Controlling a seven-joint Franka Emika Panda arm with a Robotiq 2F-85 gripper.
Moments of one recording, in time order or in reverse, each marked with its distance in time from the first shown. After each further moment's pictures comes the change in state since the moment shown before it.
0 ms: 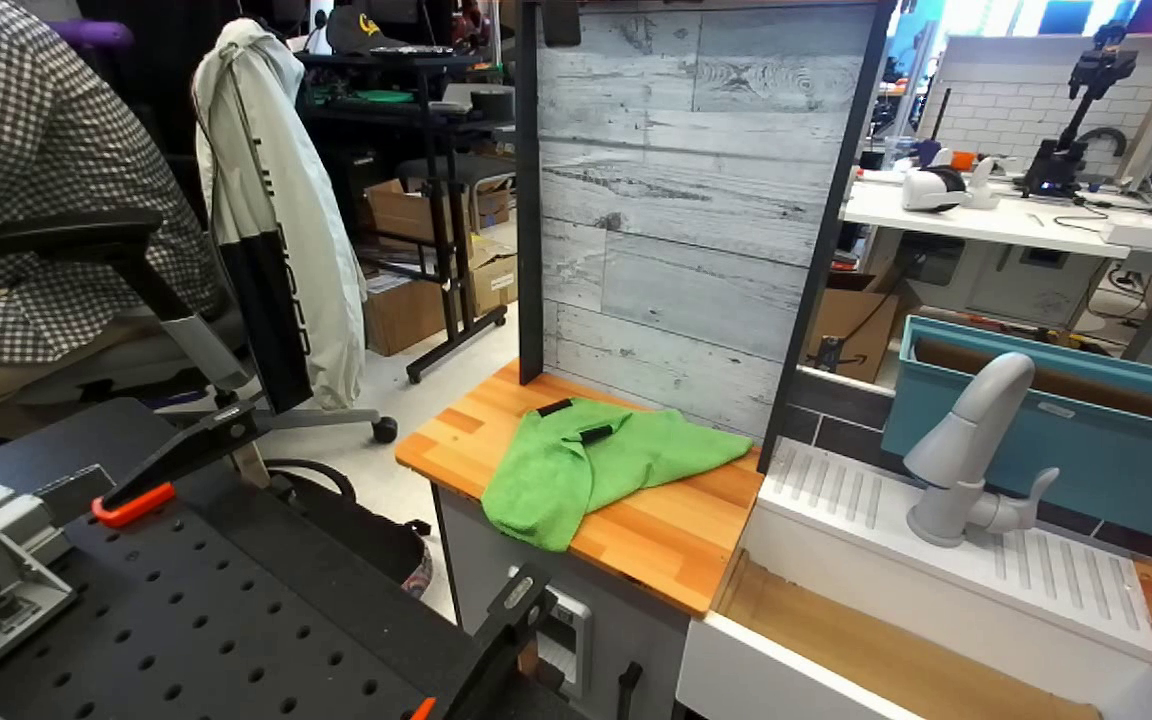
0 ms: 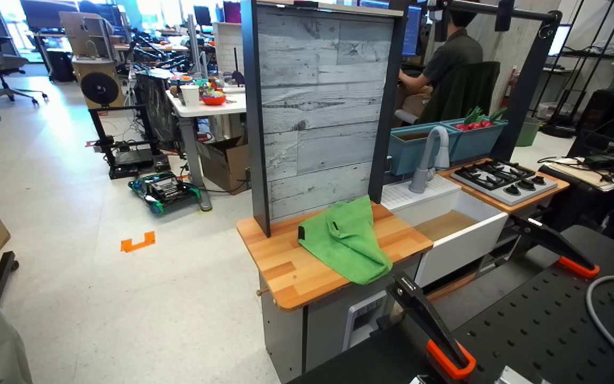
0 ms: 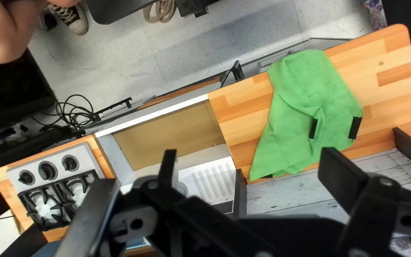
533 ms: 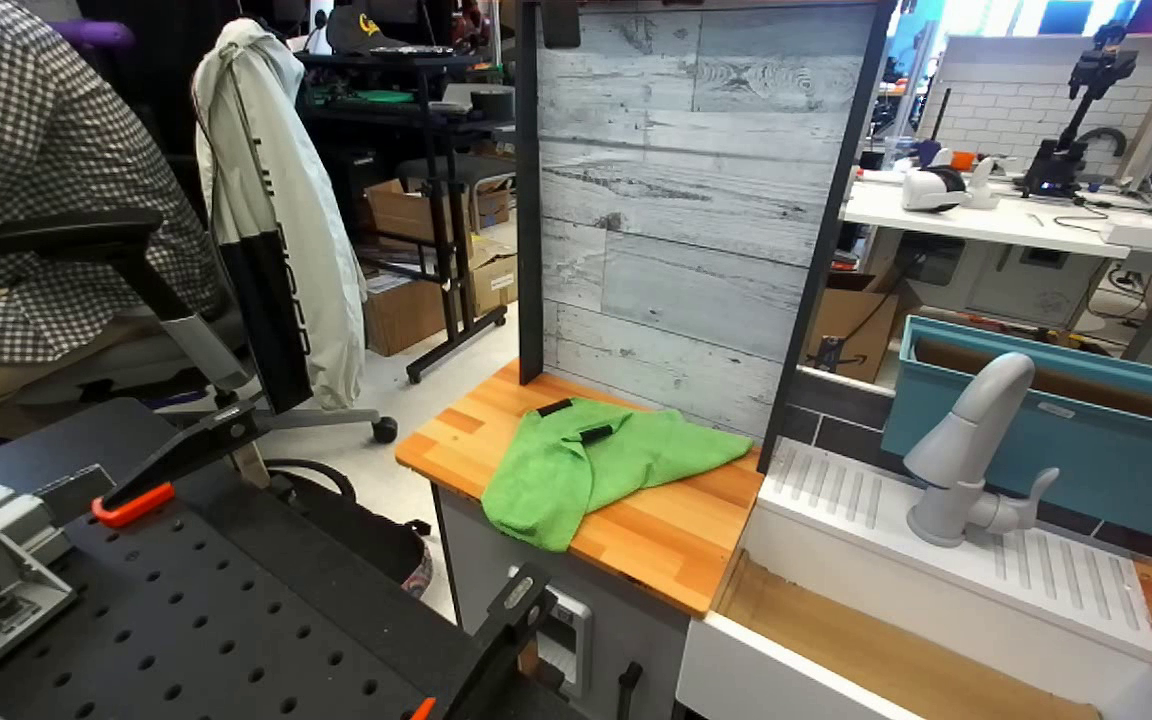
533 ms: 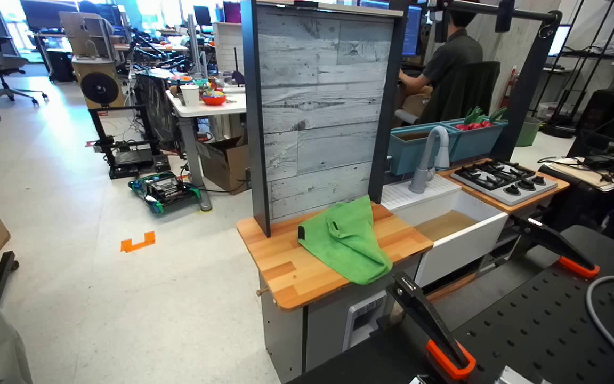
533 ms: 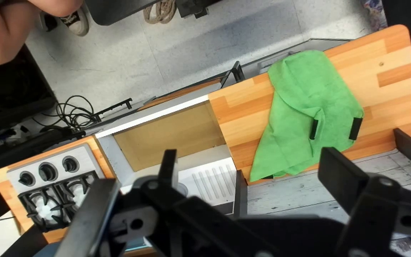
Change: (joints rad) arm 0.000 0.001 0.000 -0.002 0.000 0.000 0.002
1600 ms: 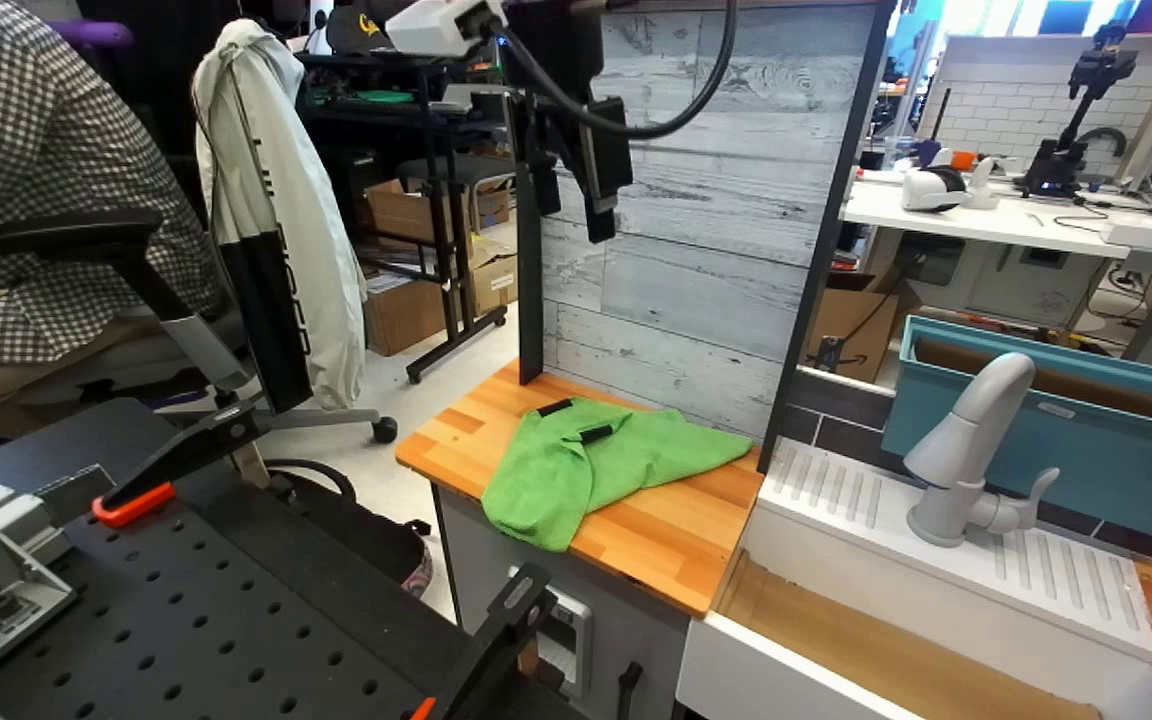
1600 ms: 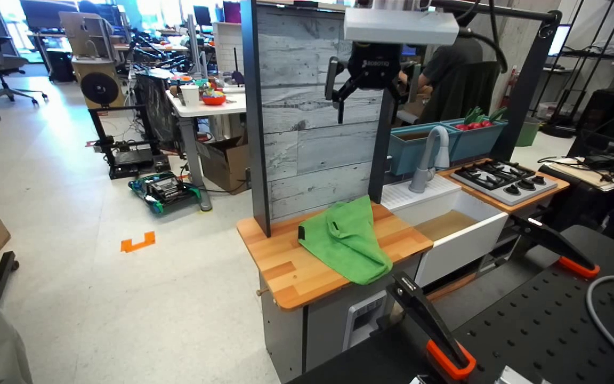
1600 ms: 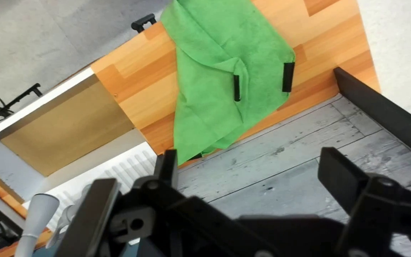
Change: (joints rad) arm 0.121 0.393 -0.008 0.080 0.034 0.499 0.279
